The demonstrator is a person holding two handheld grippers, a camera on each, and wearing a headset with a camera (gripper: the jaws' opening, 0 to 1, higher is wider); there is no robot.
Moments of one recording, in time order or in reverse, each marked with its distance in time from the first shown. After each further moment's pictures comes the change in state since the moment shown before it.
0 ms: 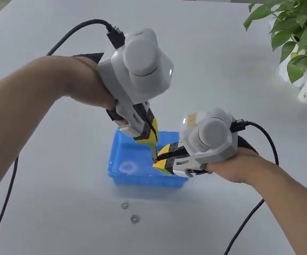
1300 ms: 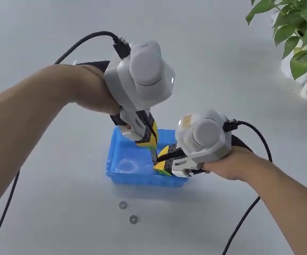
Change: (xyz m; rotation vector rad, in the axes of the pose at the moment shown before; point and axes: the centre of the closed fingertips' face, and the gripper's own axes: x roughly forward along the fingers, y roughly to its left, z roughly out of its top) left arm 0.018 0.011 -0.010 -0.015 0.017 -0.005; right arm 0.014 -0.007 -0.017 0.013 0.043 0.022
